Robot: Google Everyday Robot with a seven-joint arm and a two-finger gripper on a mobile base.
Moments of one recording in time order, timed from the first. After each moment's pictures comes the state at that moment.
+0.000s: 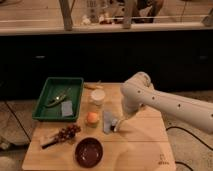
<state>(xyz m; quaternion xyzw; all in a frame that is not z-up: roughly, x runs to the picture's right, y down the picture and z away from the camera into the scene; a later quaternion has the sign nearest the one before) 0.139 0.159 0.770 -0.32 -0.07 -0.15 0.93</state>
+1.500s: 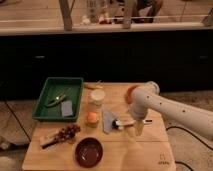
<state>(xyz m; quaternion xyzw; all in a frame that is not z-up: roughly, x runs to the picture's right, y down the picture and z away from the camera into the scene) 0.168 0.206 0.809 -0.36 -0.09 -0.09 0.93</state>
